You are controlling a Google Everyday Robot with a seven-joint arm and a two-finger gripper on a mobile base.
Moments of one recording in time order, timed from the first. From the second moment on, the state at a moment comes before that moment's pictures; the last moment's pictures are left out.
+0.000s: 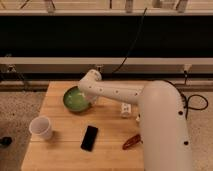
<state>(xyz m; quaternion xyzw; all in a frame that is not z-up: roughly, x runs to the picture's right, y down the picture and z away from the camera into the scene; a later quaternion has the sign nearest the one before) -0.085 0.098 0.928 -0.18 -0.19 -0.58 0.77</state>
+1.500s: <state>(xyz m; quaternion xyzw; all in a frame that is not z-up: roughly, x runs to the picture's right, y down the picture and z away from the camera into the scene) -0.051 0.106 0.888 -0.20 -0.21 -0.60 0.74</state>
